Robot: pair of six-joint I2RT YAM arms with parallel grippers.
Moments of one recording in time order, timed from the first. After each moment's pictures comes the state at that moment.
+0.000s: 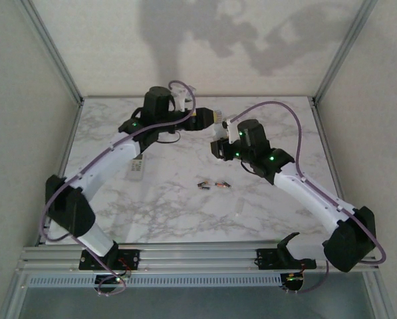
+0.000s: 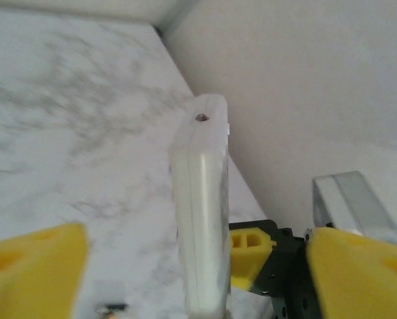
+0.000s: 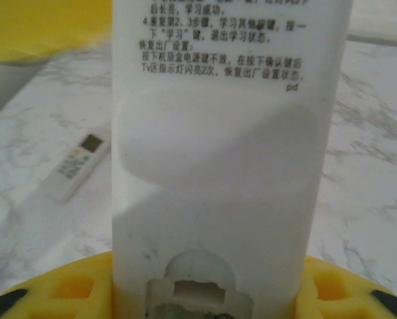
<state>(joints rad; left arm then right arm) -0.52 1.57 1.46 -0.25 0.44 -0.58 0.63 1.31 1.10 -0.37 -0.06 0.22</state>
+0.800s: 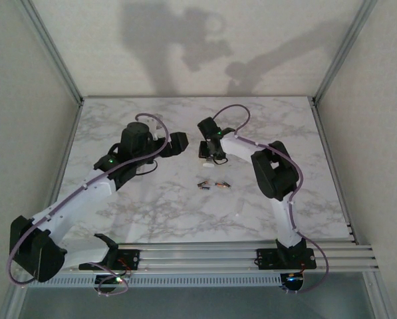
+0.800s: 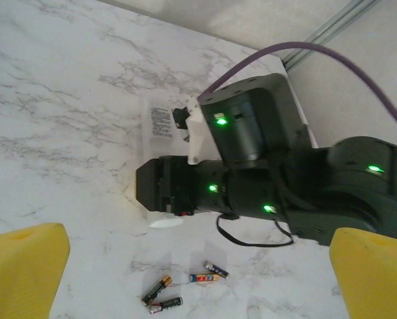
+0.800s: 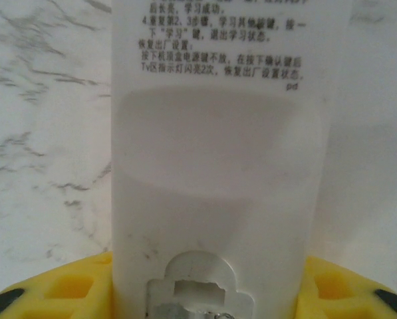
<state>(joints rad) -0.51 1.20 1.00 -0.24 0.11 -0.63 0.62 2.17 1.58 -0.58 0.09 0.58</state>
